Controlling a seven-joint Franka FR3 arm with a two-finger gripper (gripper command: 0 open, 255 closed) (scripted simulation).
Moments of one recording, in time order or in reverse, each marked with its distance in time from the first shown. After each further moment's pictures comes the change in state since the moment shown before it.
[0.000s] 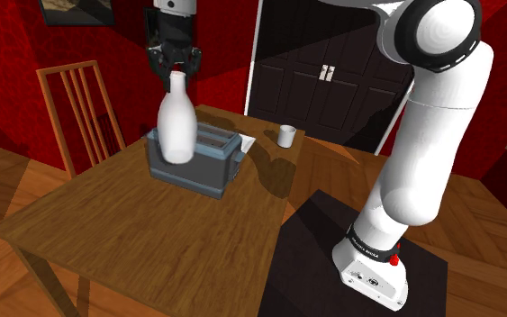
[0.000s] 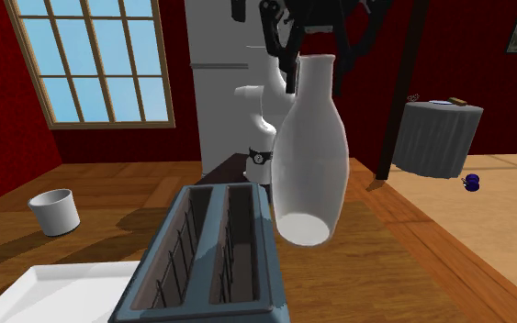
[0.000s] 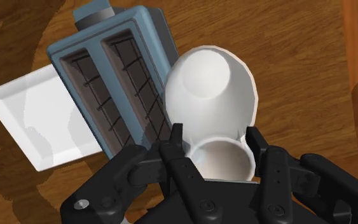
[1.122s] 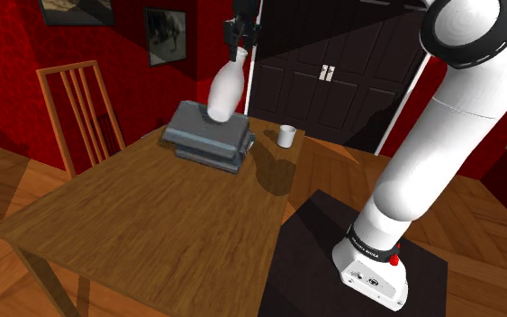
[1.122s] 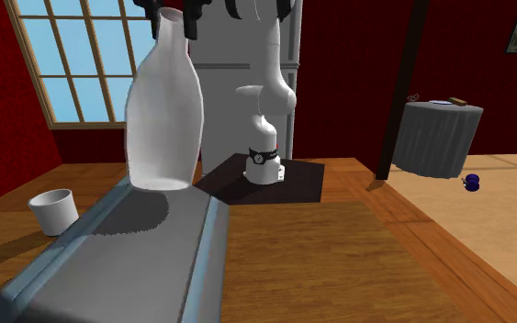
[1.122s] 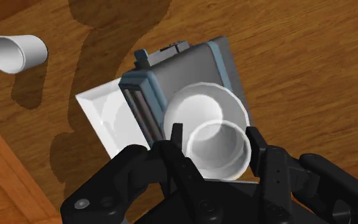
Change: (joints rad) arm -0.208 -0.200 -0.178 -0.062 0.072 -0.122 -0.386
